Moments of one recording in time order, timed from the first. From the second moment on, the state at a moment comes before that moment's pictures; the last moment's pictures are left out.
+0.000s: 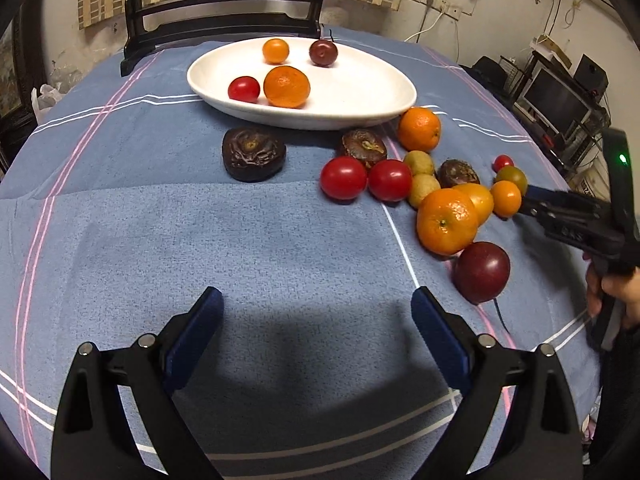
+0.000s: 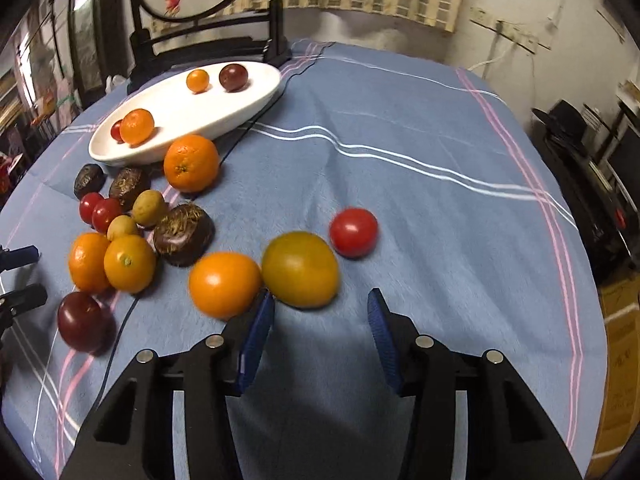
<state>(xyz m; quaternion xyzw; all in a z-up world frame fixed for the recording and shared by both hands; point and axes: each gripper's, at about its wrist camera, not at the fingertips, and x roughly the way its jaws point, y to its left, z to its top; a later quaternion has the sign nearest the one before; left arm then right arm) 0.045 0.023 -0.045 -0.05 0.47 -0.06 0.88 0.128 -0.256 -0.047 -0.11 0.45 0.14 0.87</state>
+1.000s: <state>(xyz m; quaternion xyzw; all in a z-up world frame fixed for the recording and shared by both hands) 0.054 -0.090 -0.047 0.04 0.49 -0.13 0.86 0.112 -0.287 -0.027 0.01 0.41 0.22 0.88</state>
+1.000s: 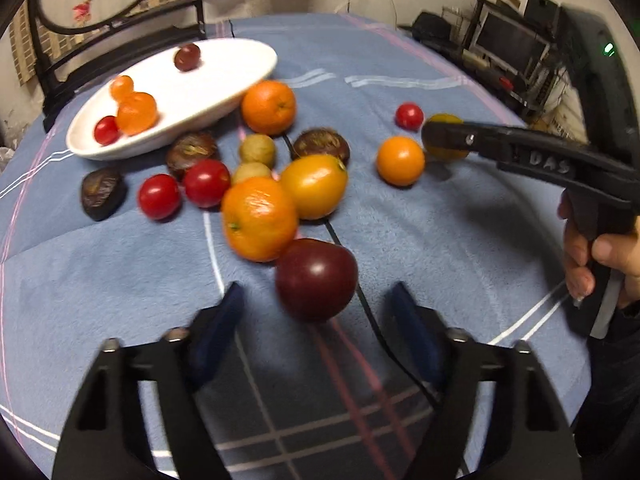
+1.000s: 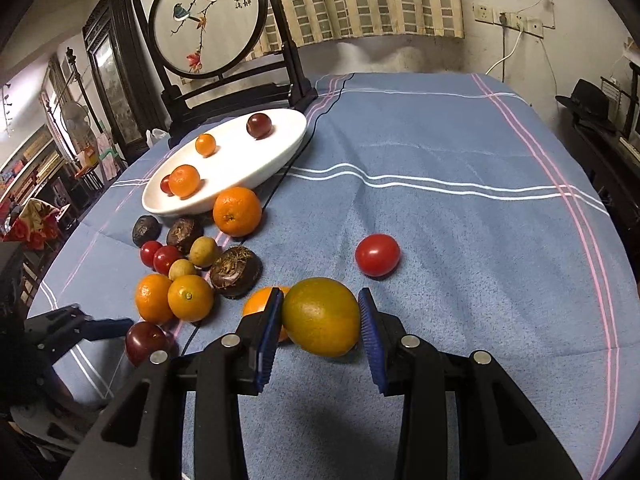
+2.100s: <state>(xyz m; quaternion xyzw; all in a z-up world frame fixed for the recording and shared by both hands) 0.157 0.054 0.013 -0.02 0.43 -0.02 0.90 0.152 -0.151 0.020 -0.06 0.38 0.28 0.88</state>
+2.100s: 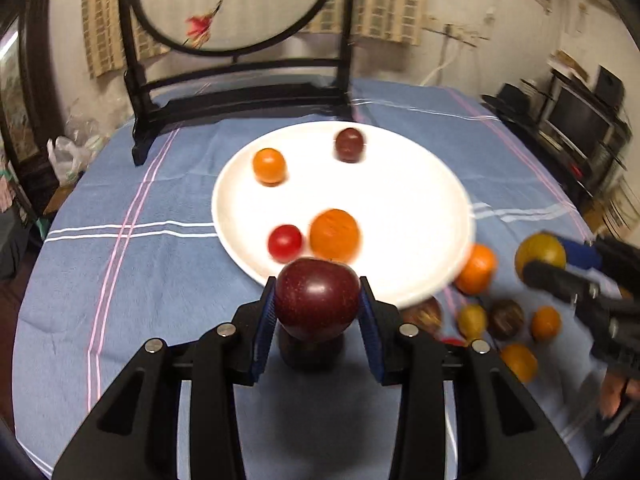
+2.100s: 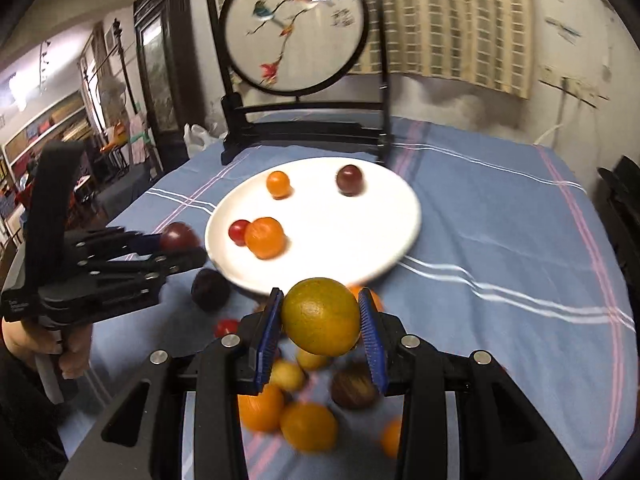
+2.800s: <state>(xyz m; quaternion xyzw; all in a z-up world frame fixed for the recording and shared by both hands) 0.201 0.075 0.012 -0.06 0.42 -0.01 0.90 0.183 -0.128 0.000 -0.07 0.40 0.24 0.88</state>
